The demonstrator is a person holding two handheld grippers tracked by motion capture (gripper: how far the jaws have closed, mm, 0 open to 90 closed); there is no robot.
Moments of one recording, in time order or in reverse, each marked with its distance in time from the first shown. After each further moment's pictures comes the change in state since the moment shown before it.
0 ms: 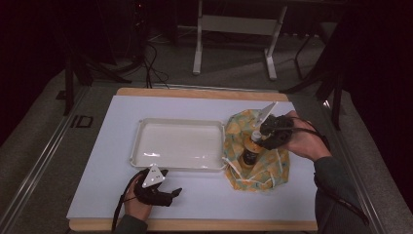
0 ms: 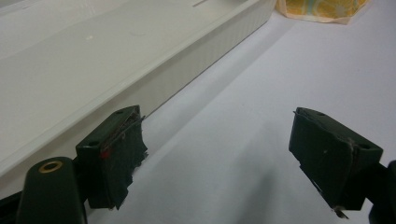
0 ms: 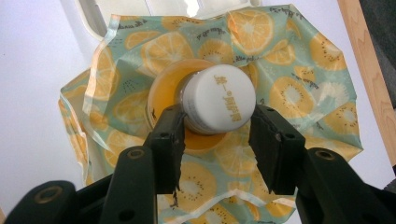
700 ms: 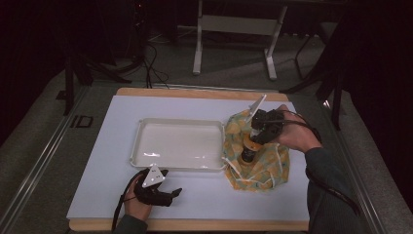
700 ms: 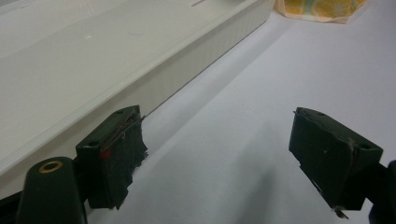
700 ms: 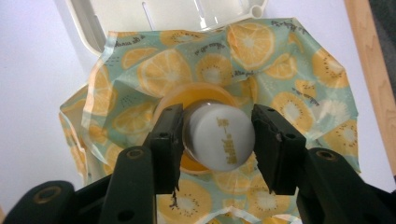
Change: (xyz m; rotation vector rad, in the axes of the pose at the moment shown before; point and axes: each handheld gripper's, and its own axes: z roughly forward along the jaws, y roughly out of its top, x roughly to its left) left arm 0.000 0.000 0.000 0.000 -0.006 -0.001; right arm -0.008 0.026 0.007 0.045 0.029 -0.006
